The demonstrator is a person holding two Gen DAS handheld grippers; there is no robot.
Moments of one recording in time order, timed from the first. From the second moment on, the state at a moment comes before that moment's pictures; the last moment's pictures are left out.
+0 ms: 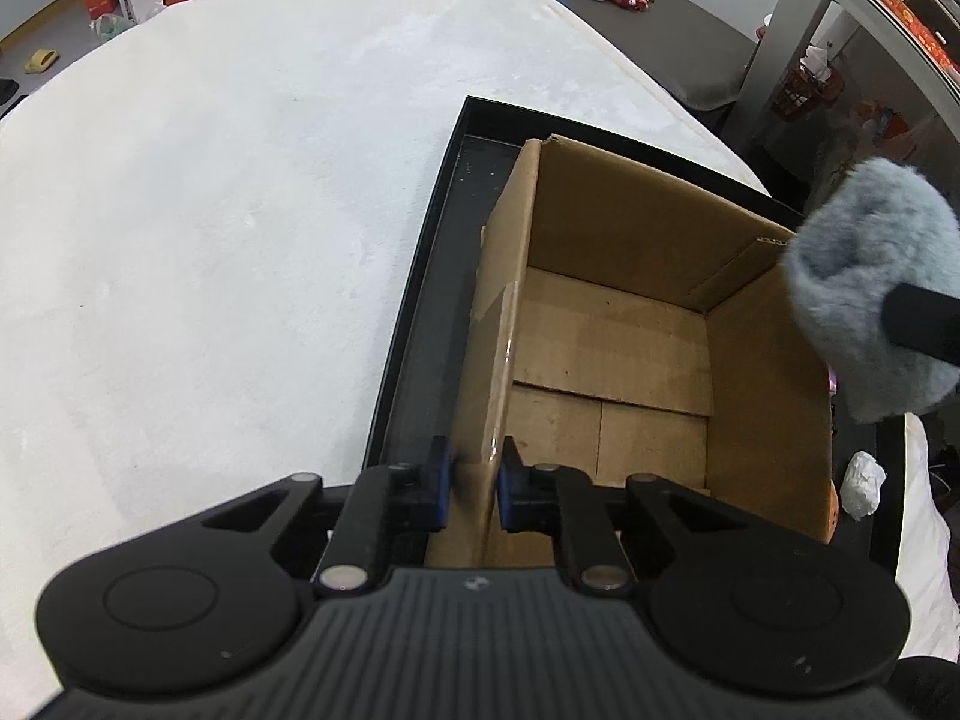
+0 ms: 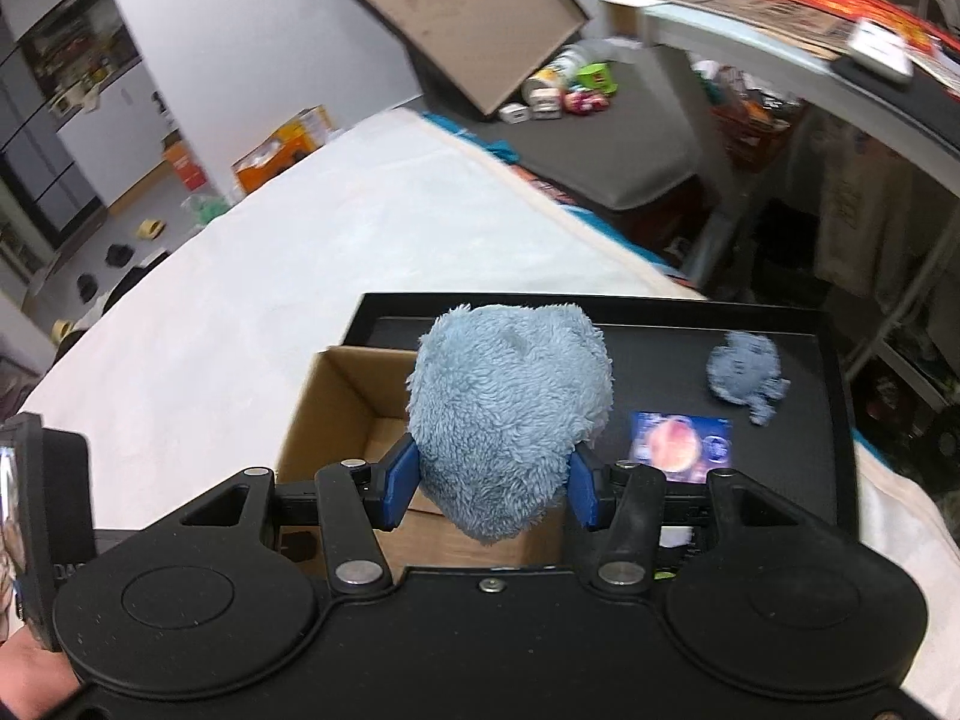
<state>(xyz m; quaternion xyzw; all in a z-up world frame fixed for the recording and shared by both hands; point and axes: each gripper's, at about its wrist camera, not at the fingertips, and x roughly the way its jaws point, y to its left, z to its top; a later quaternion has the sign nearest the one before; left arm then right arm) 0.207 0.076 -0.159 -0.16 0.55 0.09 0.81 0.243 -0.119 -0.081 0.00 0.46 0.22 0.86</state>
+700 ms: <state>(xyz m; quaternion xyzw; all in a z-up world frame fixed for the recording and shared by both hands) 0.205 0.085 -0.160 -0.18 0.55 0.08 0.81 0.243 -0.056 -0.101 -0.02 0.49 0.27 0.83</state>
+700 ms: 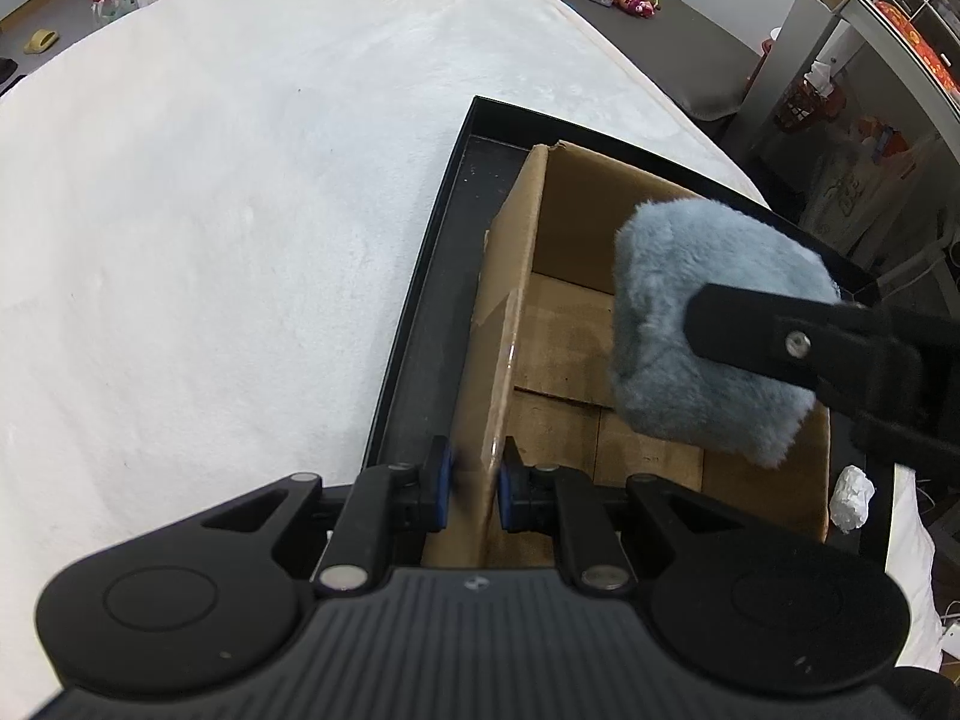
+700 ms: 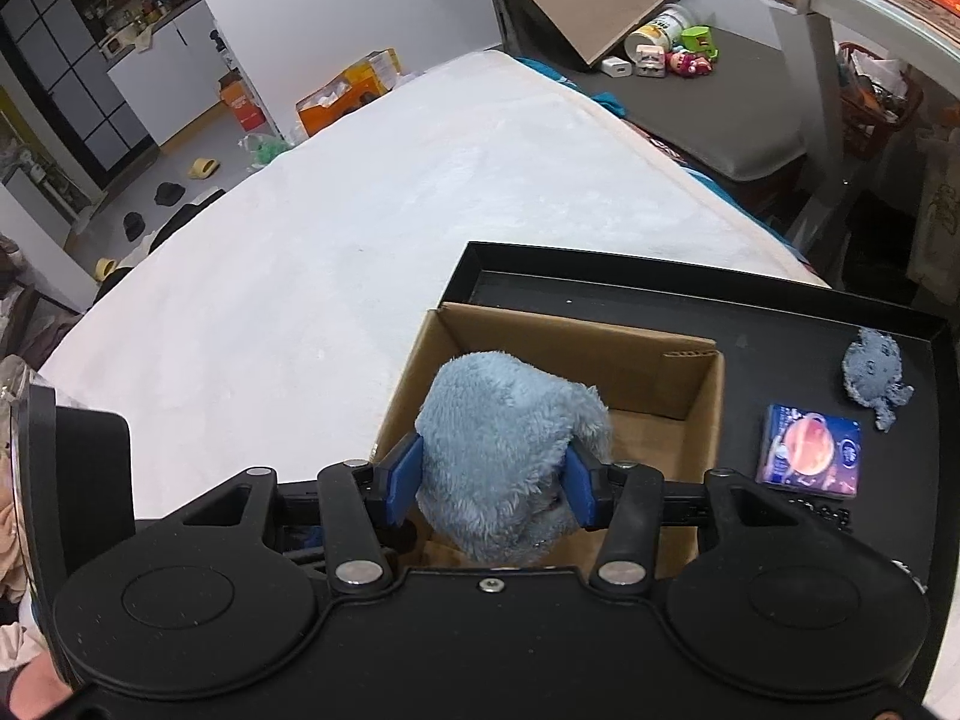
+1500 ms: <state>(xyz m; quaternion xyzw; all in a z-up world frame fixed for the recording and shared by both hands) 0.208 0.061 -0.145 -0.15 0.57 0.09 0.80 0.243 -0.132 -0.090 0.05 0.48 0.23 0.85</state>
